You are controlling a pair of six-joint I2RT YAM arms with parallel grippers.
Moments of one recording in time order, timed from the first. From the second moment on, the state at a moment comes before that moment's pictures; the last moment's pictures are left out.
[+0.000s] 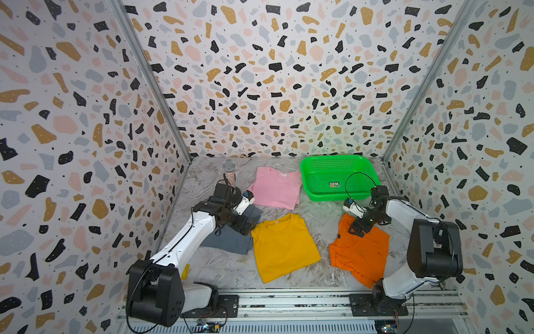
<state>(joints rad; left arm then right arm) -0.22 1.29 0.93 -0.75 0.32 0.36 -0.06 1.62 0.96 -0.74 -0.34 -0.91</state>
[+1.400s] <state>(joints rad) -1.20 2.27 1.88 -0.59 0.11 0.48 -0.39 1.64 1.09 -0.84 -0.13 -0.63</state>
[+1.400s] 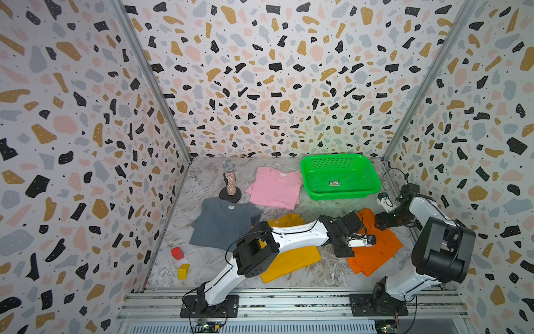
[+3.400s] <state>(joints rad) -0.90 2.04 1.59 -0.67 0.17 0.21 -0.27 1.15 0.60 -0.88 -0.19 -1.00</state>
